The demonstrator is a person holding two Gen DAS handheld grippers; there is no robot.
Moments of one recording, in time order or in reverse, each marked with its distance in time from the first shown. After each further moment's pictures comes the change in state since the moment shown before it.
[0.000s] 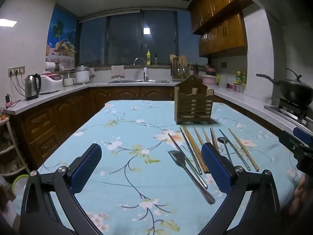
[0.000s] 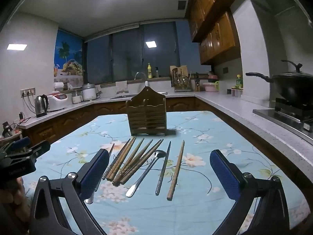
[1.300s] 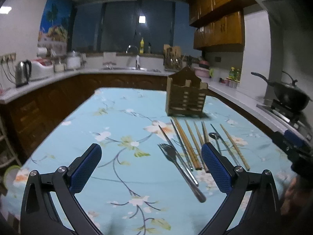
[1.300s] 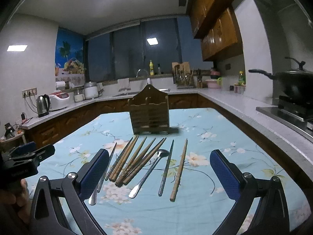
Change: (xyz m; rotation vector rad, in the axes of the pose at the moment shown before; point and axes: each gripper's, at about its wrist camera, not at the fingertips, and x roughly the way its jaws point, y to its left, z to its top) left arm 0.022 0.005 0.005 -0.080 0.114 -0.105; right arm 0.011 0.008 0.003 0.009 0.050 0.014
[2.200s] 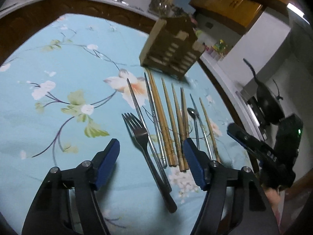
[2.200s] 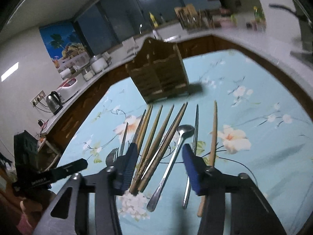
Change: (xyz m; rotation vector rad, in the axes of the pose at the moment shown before) left arm 0.125 0.012 0.012 -0.212 0.529 -0.298; right arm 0.128 -0.037 0.018 0.212 0.455 0.192
